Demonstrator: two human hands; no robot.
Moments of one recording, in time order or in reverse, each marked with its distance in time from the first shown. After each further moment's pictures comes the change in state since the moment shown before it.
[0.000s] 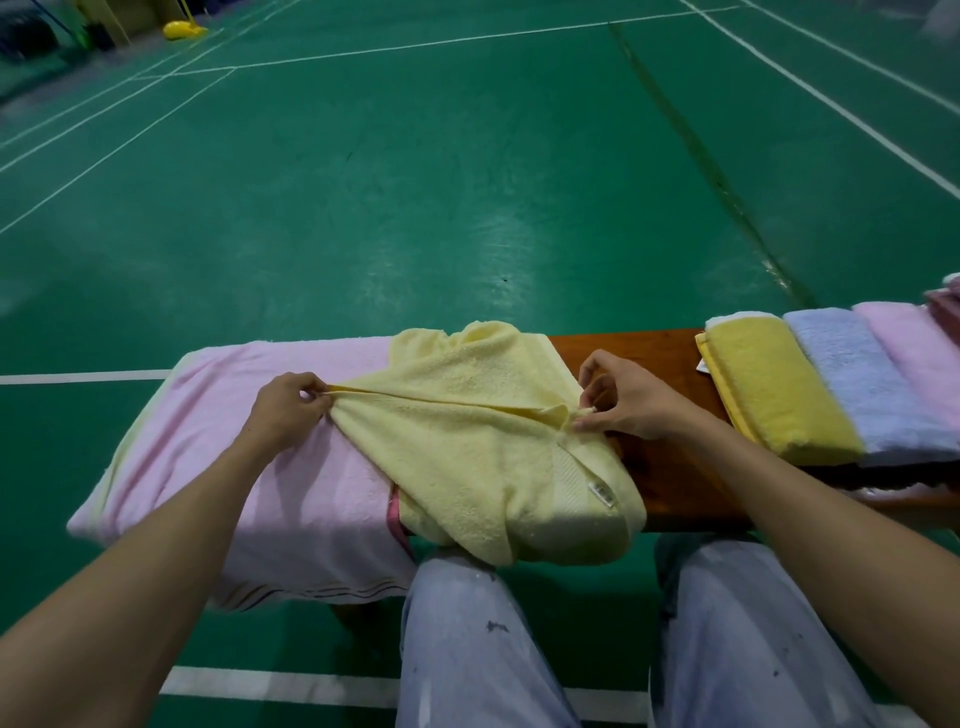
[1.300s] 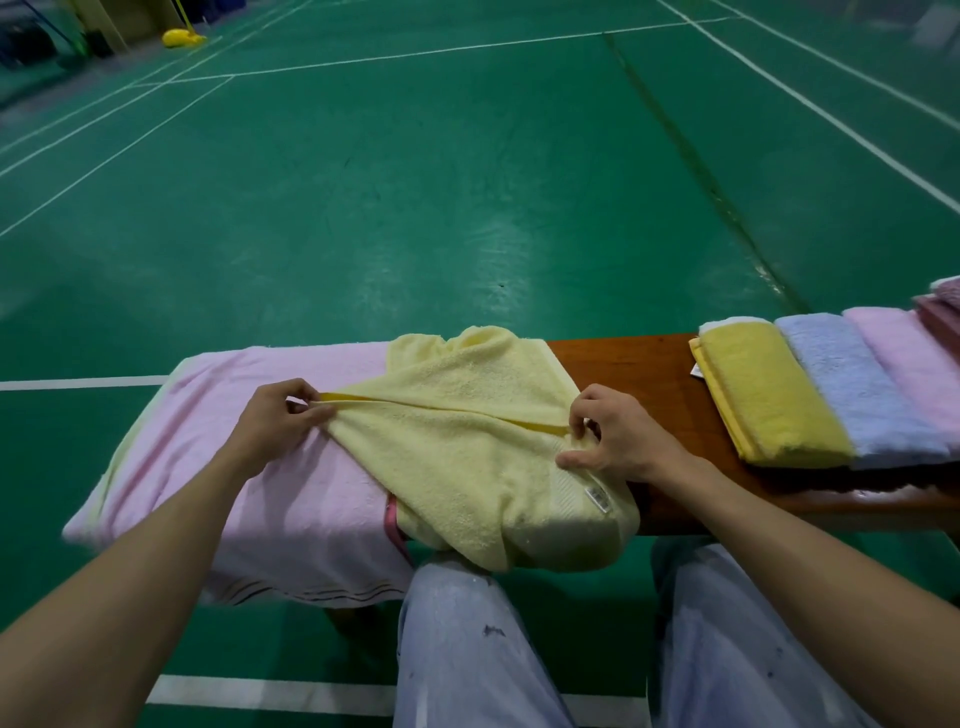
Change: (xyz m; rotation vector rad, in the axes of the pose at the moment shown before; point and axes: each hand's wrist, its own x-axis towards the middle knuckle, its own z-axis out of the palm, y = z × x) left_hand -0.015 -0.003 -0.008 -0.311 -0.063 -0.046; right_hand -0.017 0.005 0.028 -0.335 0.061 -0.137
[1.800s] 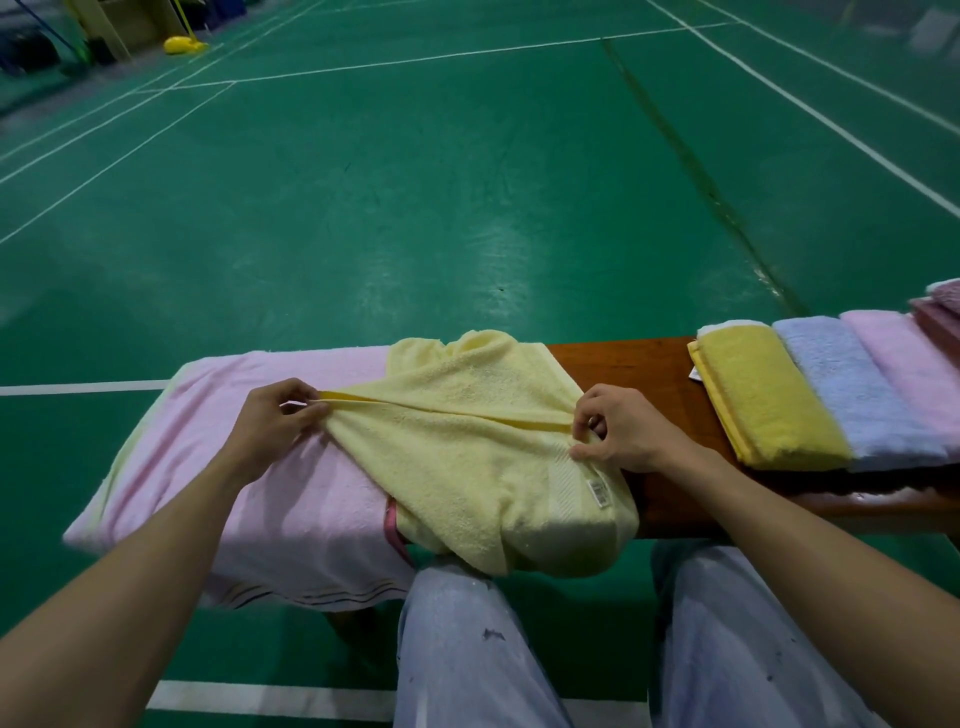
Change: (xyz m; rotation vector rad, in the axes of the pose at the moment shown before) left_hand -0.007 0.004 -0.004 -0.159 0.017 0.020; right_hand 0.002 -0.002 -0.015 0.025 -0.033 0.055
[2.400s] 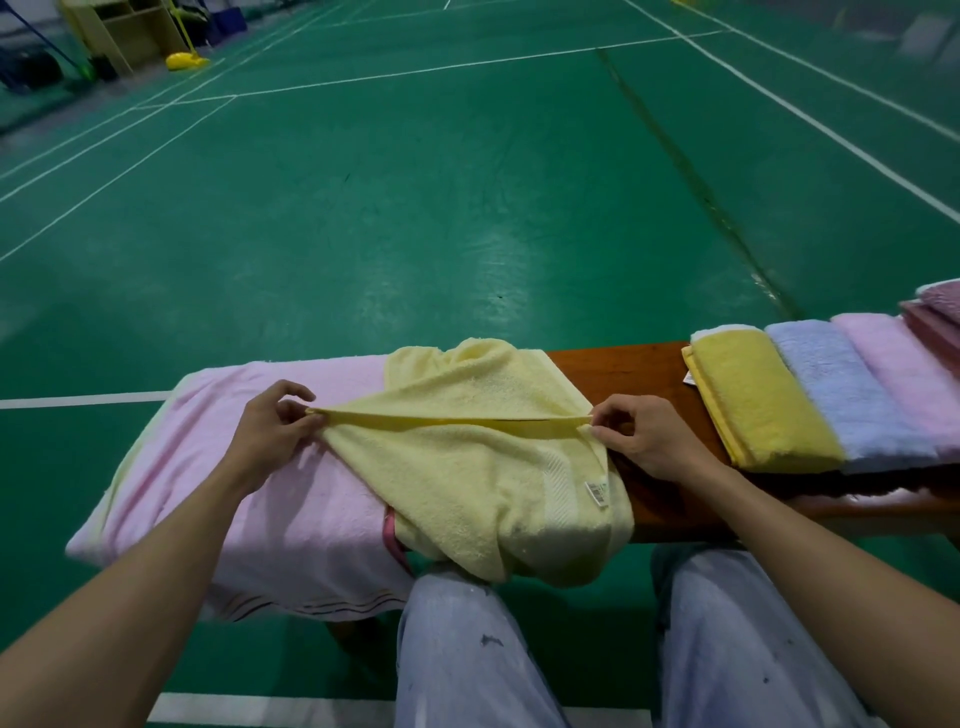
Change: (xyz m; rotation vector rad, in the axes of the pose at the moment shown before) left_hand 0.003 -0.005 -0.001 -0.040 0.017 -0.025; right_hand -0.015 0.029 0.001 0.156 0.208 -0.020
